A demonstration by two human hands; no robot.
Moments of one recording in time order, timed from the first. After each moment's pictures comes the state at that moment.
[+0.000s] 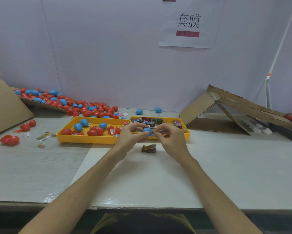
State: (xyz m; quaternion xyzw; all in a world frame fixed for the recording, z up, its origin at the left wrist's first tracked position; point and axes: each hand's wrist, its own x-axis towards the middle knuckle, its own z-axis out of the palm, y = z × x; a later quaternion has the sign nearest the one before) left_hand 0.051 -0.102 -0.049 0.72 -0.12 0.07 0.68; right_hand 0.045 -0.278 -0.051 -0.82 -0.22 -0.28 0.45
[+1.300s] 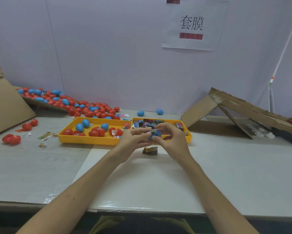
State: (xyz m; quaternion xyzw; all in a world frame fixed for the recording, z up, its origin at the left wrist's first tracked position) left_hand 0.045 -0.099 -0.046 0.62 -0.12 -0.06 0.78; right_hand 0.041 -0.278 -0.045 -0.81 -0.21 -0.24 0.50
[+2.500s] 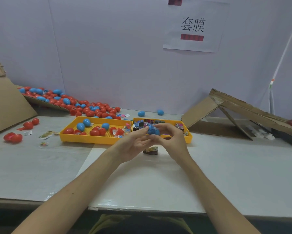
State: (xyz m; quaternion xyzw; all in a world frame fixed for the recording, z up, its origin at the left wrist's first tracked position) left_hand 0.039 -0.093 -0.041 0.45 -0.16 -0.23 0.85; right_hand 0.039 -0.273 -0.043 -0.76 -0.21 -0.19 0.59
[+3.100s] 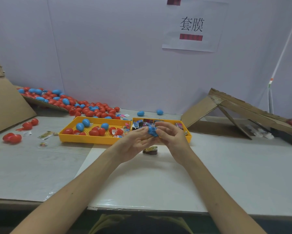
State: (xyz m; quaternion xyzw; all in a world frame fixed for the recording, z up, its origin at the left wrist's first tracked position) left_hand 0.034 -0.094 -0.037 0.44 -0.18 -0.23 0.85; right_hand 0.041 -0.278 -0.040 -0.61 -0.18 -0.02 0.77
